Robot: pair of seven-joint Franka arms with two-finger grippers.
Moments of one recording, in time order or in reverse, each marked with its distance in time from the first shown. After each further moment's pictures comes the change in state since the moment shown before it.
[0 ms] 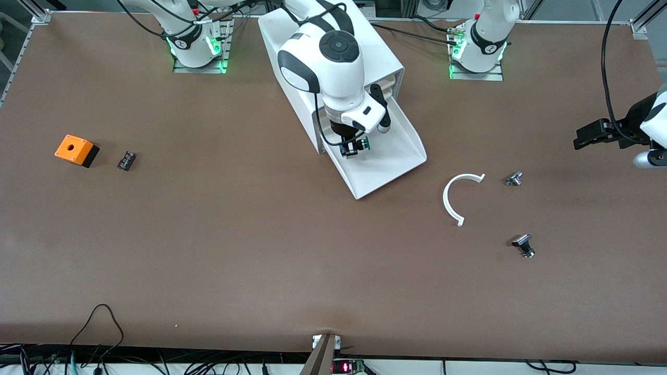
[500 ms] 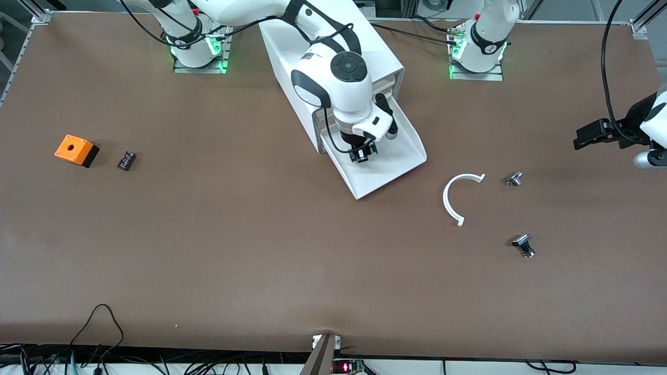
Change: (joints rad) left arm 0.000 0.000 0.000 0.000 0.000 0.000 0.000; right arm 0.043 0.095 -0.008 0.035 -0.010 0.071 -0.030
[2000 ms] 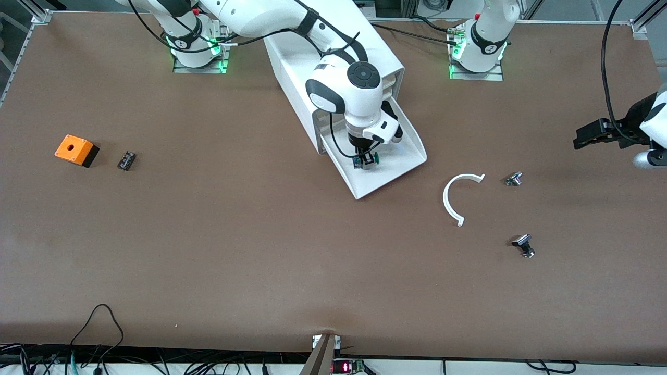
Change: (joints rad) left arm 0.000 0.000 0.000 0.000 0.000 -0.002 0.000; right arm 0.072 0.082 -0.057 0.018 -0.056 0.050 0.058
